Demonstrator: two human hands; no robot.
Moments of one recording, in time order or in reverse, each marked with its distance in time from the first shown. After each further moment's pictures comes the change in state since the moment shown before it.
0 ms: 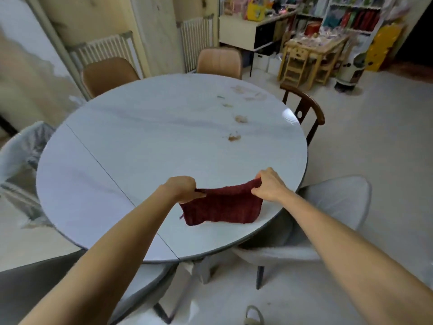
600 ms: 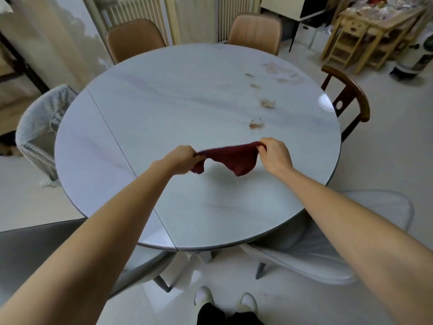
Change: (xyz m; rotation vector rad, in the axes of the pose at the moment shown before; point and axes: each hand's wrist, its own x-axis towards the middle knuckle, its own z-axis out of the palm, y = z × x) left_hand 0.042 -0.024 -0.023 -0.591 0.103 -0.221; right_hand 0.107 -0.026 -0.014 0.101 0.243 -0.274
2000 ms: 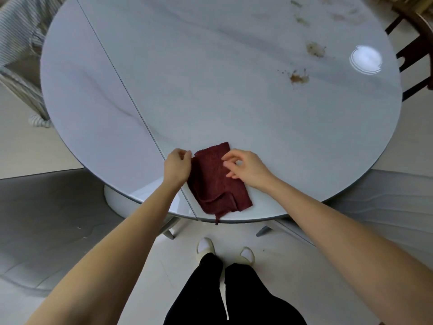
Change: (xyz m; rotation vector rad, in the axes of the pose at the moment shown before) left_hand 0.008 -0.135 0.130 -0.751 0.351 -0.468; right_hand -0.061 -0.064 0.150 0.472 -0.626 0.084
